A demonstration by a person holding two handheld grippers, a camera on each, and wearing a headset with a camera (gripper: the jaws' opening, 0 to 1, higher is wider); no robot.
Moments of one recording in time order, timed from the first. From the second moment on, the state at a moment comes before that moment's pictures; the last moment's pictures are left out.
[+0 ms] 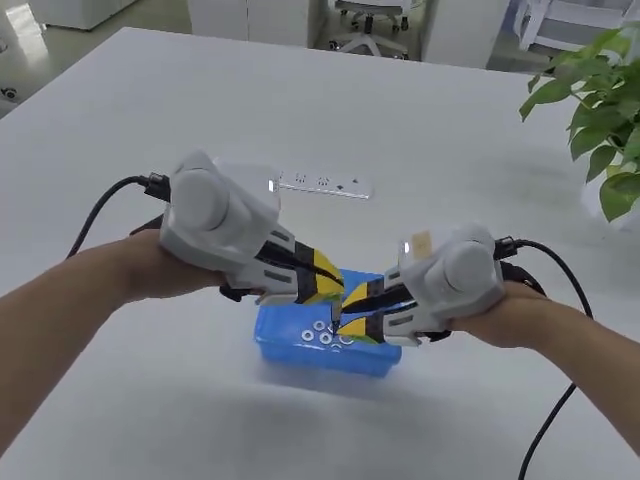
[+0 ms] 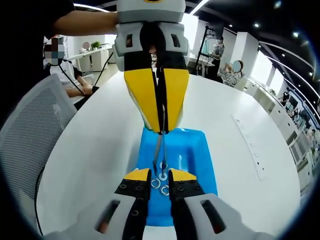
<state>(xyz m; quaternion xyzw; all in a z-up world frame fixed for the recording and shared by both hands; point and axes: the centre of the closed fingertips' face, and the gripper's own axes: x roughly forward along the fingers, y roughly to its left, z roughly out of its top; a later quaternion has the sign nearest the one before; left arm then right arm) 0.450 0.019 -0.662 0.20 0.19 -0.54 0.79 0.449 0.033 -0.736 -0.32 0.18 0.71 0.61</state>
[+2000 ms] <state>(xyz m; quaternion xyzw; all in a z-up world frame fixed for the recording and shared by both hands) 0.362 0.012 -0.641 0.18 0.20 -0.61 0.75 0.366 0.029 -0.716 -0.28 0.16 0.71 0.62</state>
